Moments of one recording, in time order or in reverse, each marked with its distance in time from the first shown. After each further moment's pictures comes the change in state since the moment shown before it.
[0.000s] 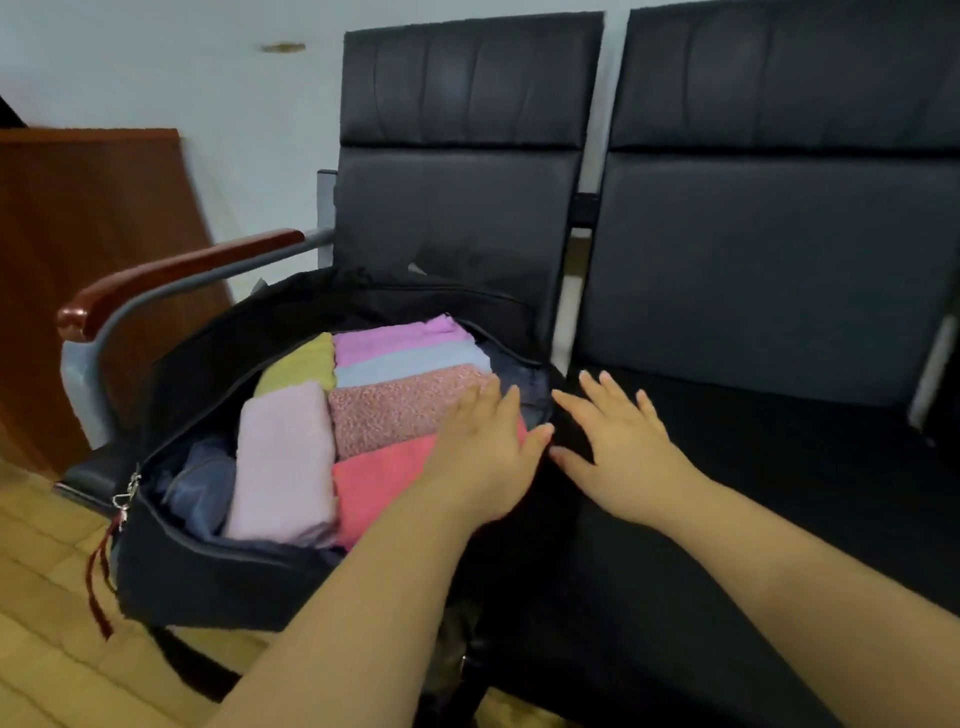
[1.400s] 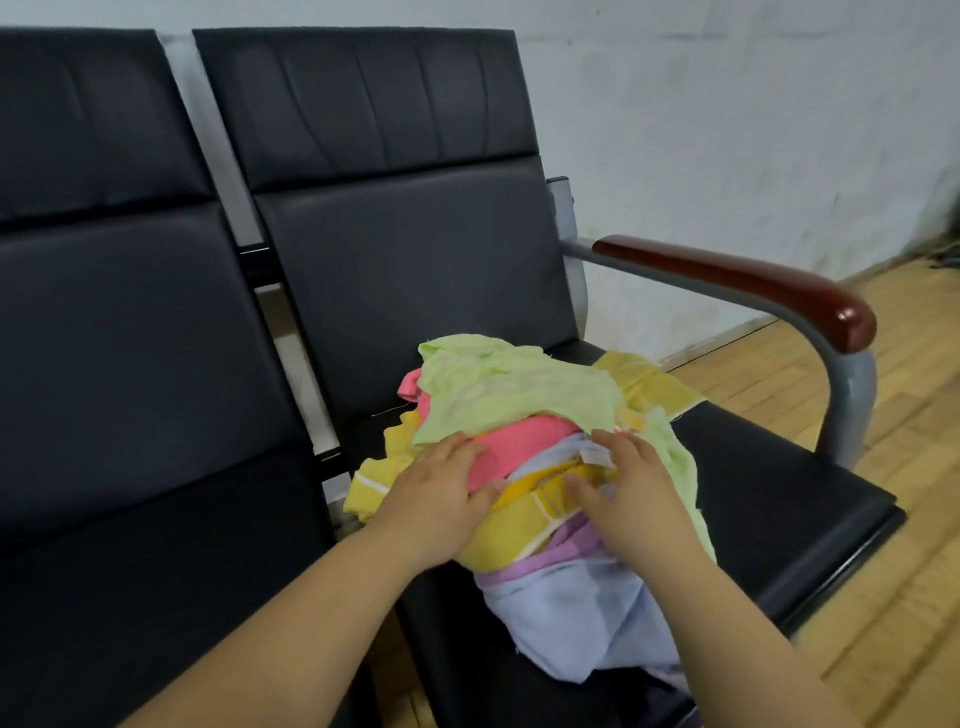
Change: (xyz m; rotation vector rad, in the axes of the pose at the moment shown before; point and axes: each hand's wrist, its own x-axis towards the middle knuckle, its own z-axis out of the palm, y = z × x) left_hand 0.050 0.539 0.210 -0.093 -0.382 0.784; right_hand -0.364 0.452 -0.091 0.385 0.603 1.092
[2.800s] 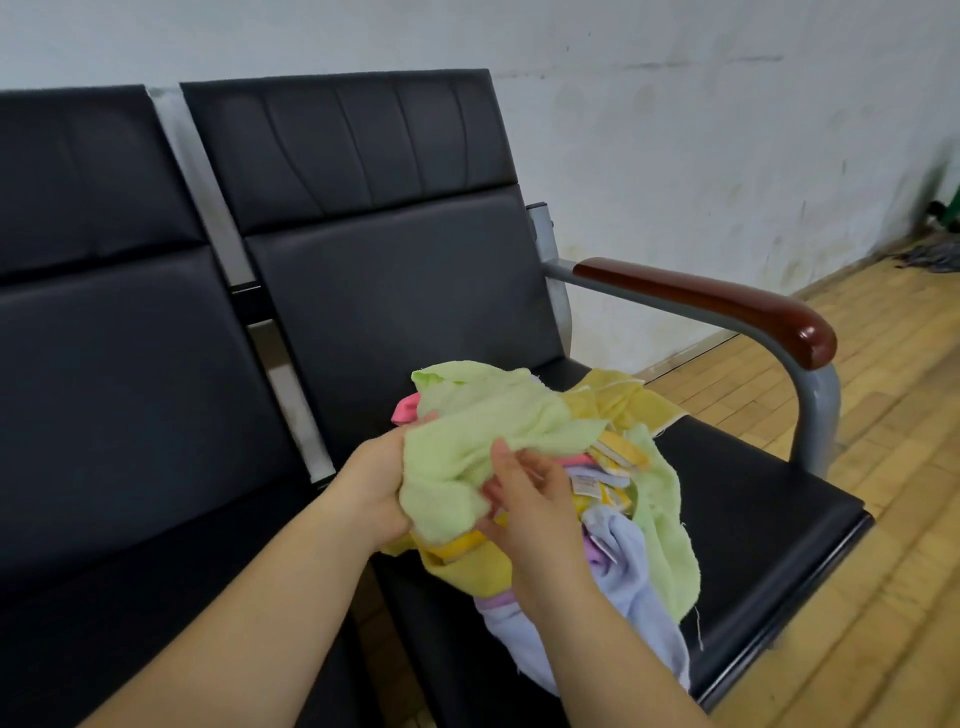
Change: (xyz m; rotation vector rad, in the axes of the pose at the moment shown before) left_hand 0.009 0.012 -0.063 -1.712 -0.096 -0.474; right_hand -0.025 -0.099 0.023 1.296 -0.017 0.362
